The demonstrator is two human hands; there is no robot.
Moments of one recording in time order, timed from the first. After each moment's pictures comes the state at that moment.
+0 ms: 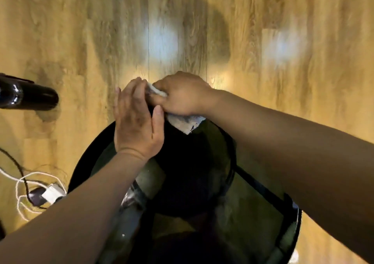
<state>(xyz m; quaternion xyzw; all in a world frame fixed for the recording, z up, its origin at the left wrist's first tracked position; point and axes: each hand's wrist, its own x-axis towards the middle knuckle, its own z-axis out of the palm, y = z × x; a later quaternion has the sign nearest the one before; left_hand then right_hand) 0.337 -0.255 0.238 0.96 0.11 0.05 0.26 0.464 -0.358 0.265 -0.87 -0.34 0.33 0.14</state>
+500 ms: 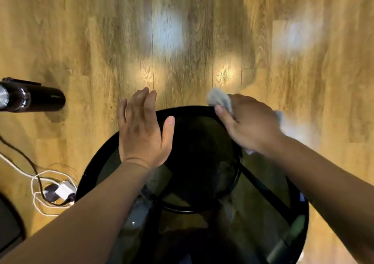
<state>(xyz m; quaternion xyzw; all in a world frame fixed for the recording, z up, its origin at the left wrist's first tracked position) 0.342 -0.257 0.234 0.98 0.09 -0.02 0.16 0.433 -0.461 0.276 -0.94 -0.21 0.25 0.12</state>
